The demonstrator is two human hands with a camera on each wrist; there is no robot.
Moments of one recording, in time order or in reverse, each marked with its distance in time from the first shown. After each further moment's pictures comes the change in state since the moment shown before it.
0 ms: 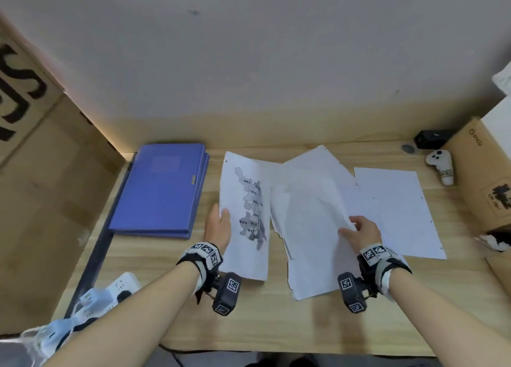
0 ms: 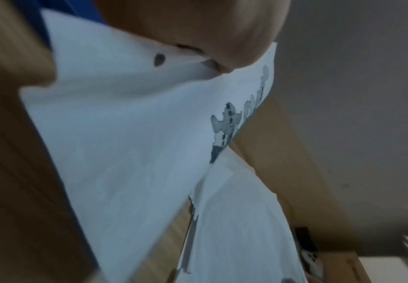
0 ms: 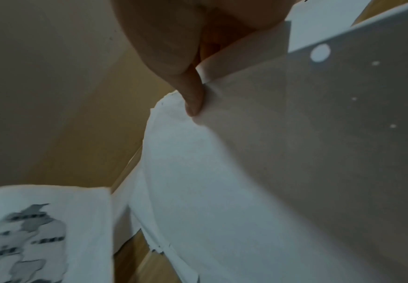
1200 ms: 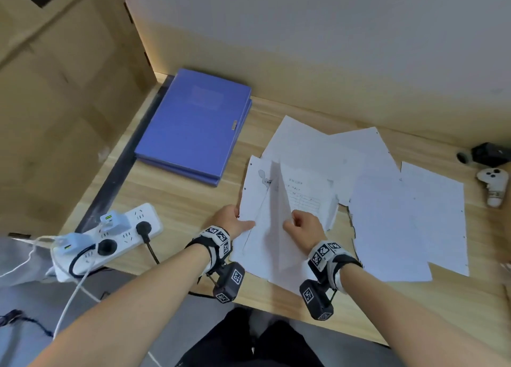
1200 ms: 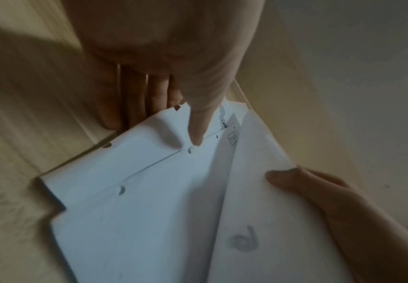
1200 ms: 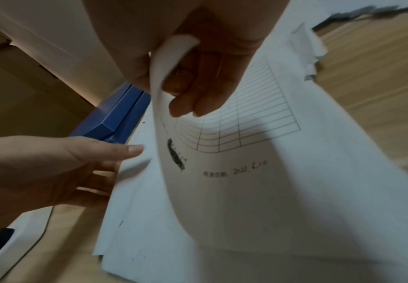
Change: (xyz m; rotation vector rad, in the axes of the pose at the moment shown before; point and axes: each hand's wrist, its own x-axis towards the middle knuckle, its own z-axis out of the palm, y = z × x) left_hand -0.017 -0.117 -0.044 0.354 -0.273 -0.362; right_hand -0.099 -0.070 0.162 -0.316 -0.460 -0.377
